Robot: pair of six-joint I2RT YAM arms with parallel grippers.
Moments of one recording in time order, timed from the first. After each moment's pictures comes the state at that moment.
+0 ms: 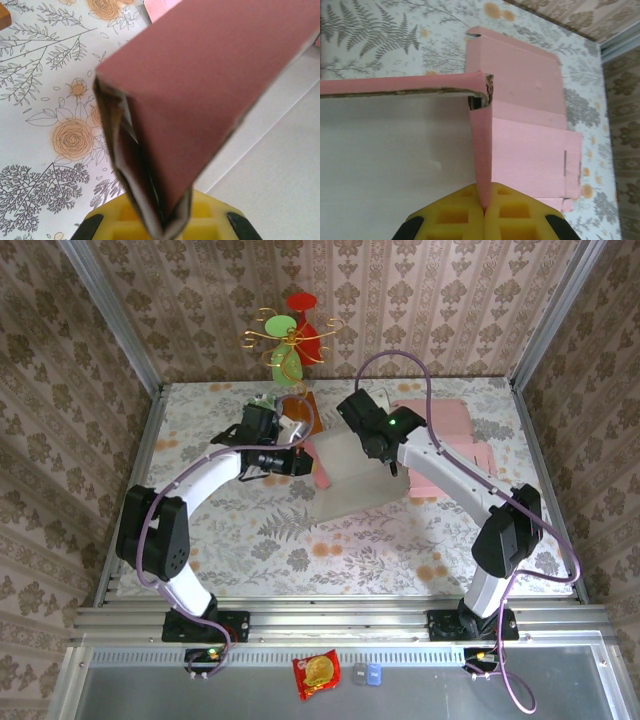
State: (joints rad) left arm -0.44 1.67 1.22 -0.48 0.70 -0.15; right arm 0.64 1.75 1.69 -1.04 0.72 0.29
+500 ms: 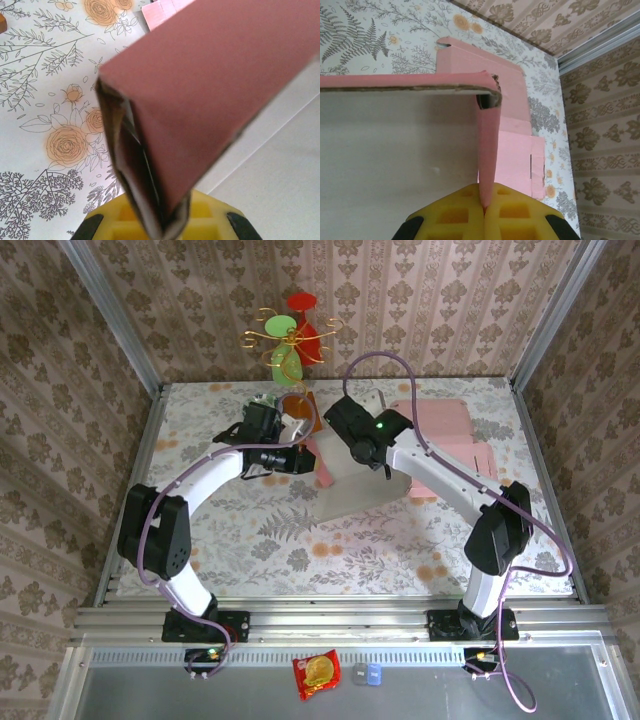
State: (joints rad) left arm -0.45 1.68 1.24 -0.47 0.70 -0.19; right arm 0.69 1.79 1.73 -1.09 0.90 0.29
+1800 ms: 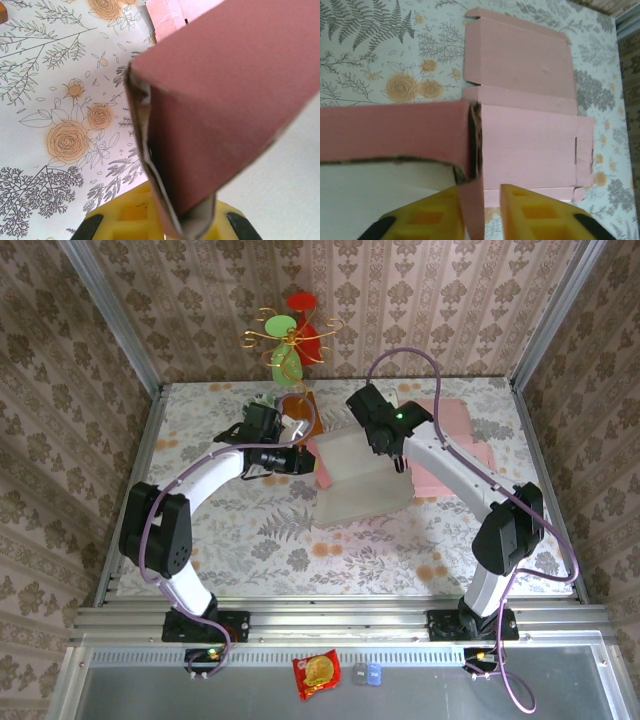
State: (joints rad) left arm -0.45 1.69 1.24 -0.48 0.71 -0.20; right arm 0.57 1.75 1.68 -1.06 0.62 0.33
